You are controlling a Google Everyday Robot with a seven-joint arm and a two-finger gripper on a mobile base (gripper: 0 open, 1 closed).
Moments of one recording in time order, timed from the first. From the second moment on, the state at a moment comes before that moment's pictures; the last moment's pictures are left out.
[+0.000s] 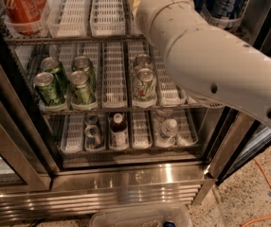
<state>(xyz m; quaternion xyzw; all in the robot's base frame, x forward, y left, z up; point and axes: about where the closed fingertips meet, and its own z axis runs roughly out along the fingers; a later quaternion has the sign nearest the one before) 0.612 -0.031 1.110 -0.15 0.62 0.03 0.77</state>
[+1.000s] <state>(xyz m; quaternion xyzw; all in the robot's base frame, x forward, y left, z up) 0.586 -0.030 1.105 -0.16 0.63 0.04 0.76</state>
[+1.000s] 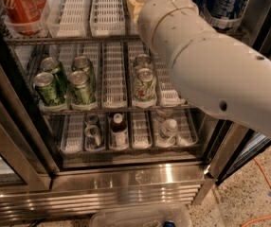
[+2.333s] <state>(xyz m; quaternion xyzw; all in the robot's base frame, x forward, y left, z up) 0.558 -0.030 1.099 -0.21 0.65 0.05 0.73</state>
